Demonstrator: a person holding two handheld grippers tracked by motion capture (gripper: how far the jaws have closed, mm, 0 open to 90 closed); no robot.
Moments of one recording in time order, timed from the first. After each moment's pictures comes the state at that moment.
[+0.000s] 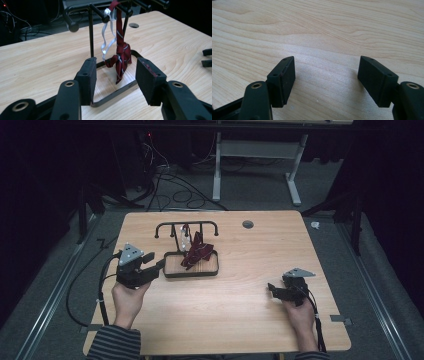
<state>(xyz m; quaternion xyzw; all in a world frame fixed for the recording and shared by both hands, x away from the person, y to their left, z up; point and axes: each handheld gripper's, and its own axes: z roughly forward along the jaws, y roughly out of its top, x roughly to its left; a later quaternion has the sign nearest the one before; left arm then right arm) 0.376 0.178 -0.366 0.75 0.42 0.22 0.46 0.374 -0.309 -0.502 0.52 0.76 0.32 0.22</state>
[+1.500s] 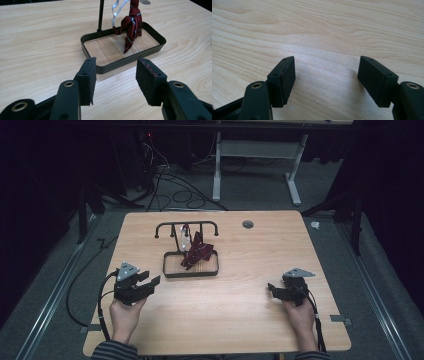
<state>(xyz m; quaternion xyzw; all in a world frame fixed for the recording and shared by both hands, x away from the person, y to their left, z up) 0.361 0.198 -0.418 0.75 0.47 0.19 0.43 0.374 -0.308 -0.502 0.52 0.76 0.32 0.23</state>
